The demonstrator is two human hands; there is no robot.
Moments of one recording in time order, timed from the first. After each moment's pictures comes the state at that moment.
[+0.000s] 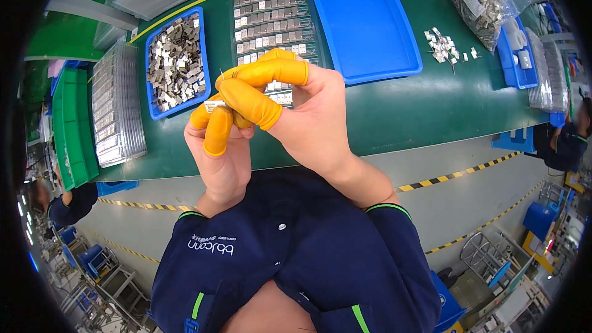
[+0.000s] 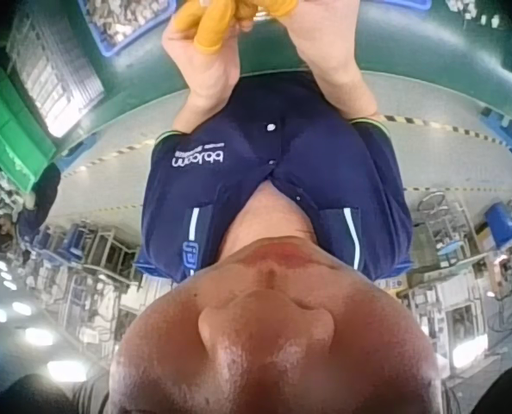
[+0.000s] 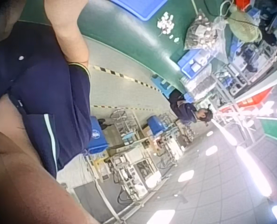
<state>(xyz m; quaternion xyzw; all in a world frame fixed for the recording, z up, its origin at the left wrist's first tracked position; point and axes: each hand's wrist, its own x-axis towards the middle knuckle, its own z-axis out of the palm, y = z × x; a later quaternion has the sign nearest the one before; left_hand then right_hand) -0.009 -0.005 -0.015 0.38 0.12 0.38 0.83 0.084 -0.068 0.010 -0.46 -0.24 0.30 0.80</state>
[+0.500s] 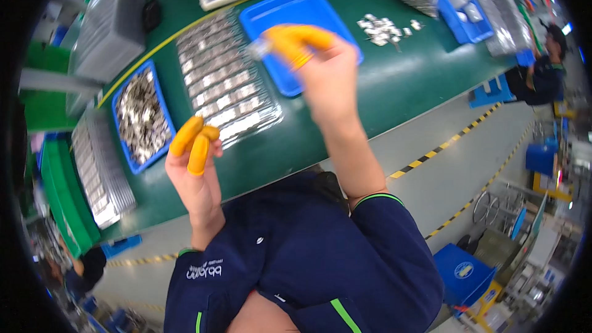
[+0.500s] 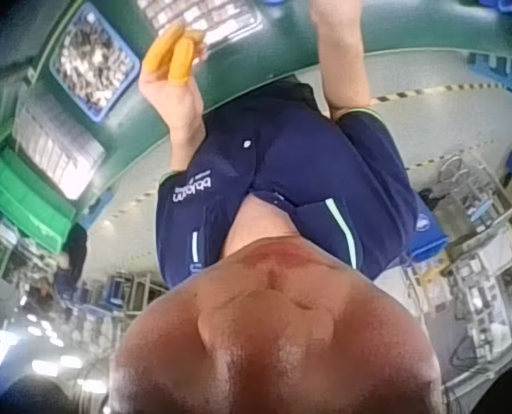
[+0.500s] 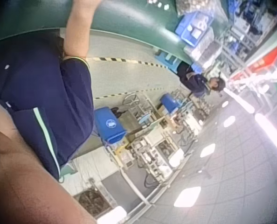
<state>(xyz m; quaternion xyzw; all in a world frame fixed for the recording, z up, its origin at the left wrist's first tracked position) -0.005 -0.001 -0.021 0.48 0.19 0.31 0.80 0.154 -0.097 -0.005 -0.55 -0.15 0.09 0.82</state>
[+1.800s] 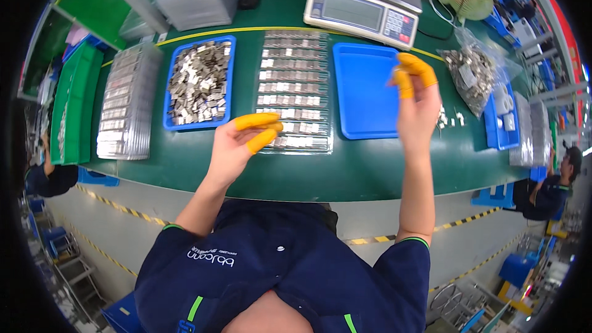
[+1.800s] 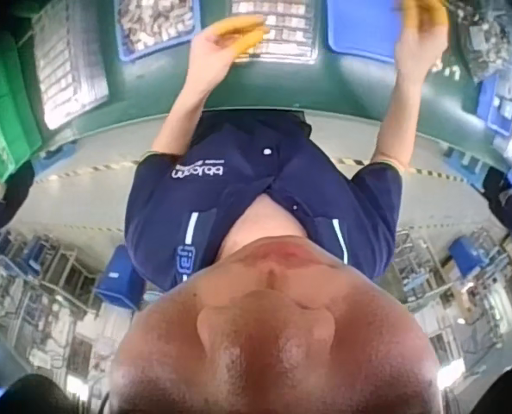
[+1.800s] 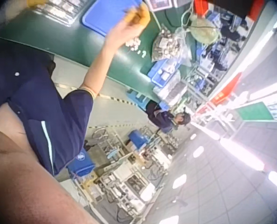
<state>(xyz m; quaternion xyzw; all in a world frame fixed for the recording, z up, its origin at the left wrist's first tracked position) -0.016 0.043 -0.047 0.58 0.20 0.23 0.76 0.209 -0.100 -0.001 -0.67 -0.37 0.01 0.65</state>
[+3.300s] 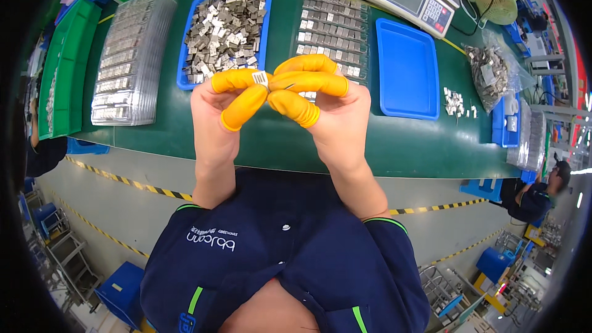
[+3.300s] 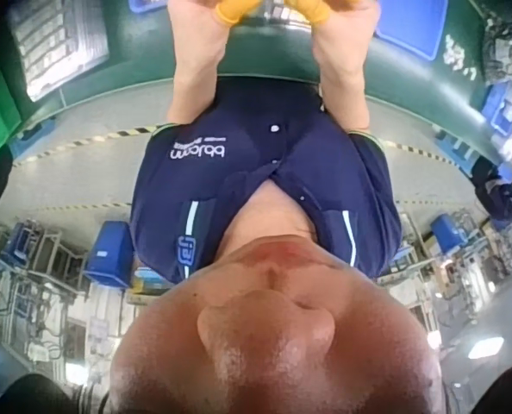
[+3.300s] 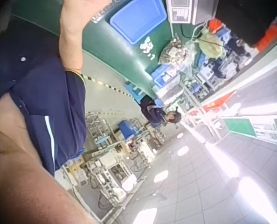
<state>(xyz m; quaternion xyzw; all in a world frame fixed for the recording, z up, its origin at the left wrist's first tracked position) -0.059 0.071 -0.010 0.45 0.14 0.38 0.80 0.046 -0.011 0.005 -0.45 -0.35 0.30 0.76</state>
